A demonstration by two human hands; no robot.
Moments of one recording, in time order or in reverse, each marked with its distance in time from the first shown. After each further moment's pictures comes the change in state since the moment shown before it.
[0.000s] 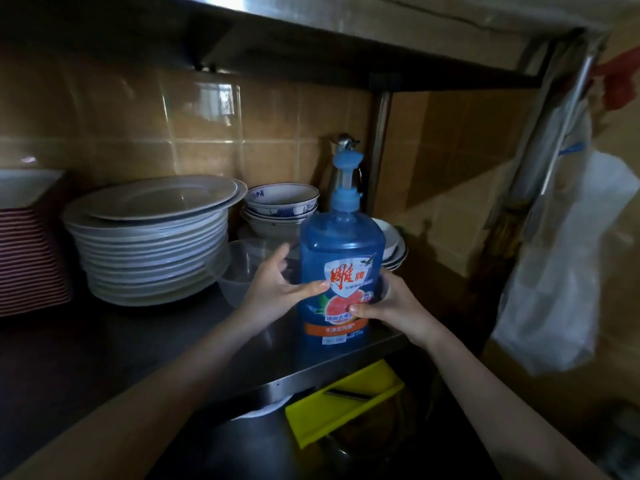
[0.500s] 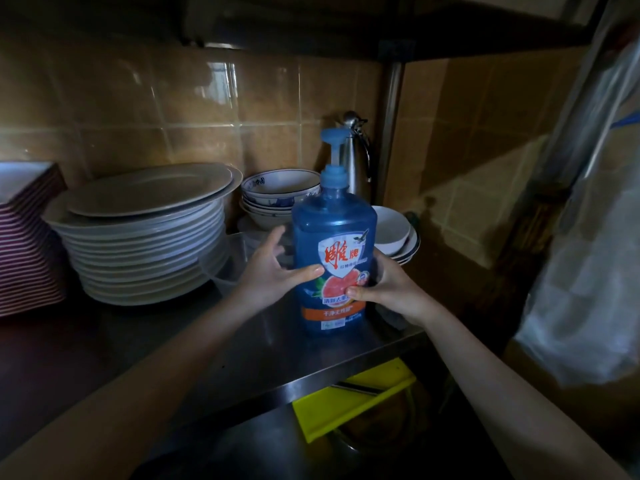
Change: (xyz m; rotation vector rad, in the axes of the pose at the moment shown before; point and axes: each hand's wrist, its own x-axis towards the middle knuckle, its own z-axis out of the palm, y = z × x) left_hand 0.037 -0.009 -0.002 0.126 0.008 -0.058; right_hand 0.044 0.015 -0.012 -0.014 -0.090 0.032
